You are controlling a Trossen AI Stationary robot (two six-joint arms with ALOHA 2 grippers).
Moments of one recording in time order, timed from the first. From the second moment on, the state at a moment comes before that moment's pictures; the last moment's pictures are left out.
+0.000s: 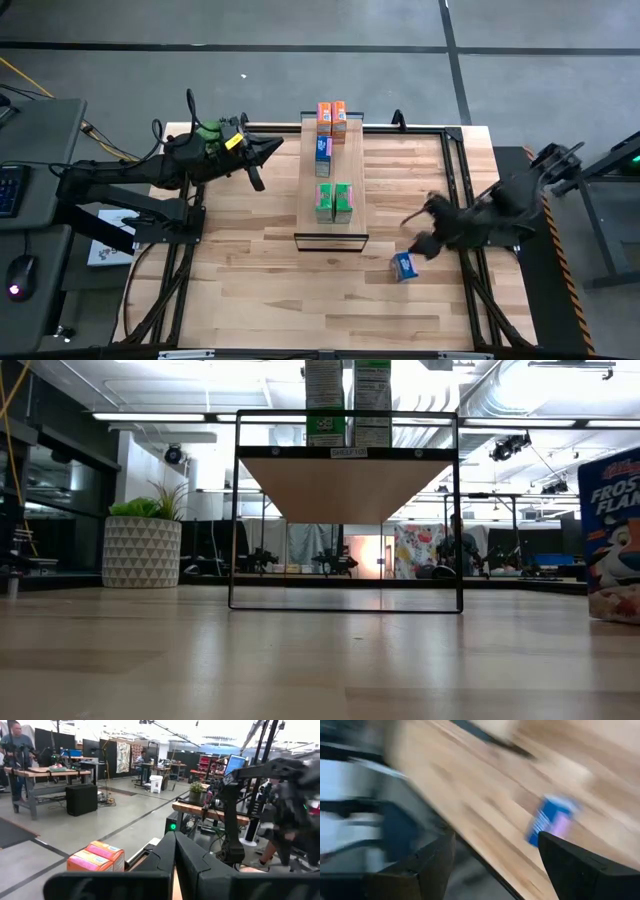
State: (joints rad) left arm 0.05 0.96 0.95 0.09 -0.38 -0.07; right arm 0.60 1.06 1.27 -1.10 0.21 1.57
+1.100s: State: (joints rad) left arm 0.05 0.96 0.95 0.09 -0.29 -0.08; right arm 0.59 1.66 1.37 -1.37 0.10 1.93
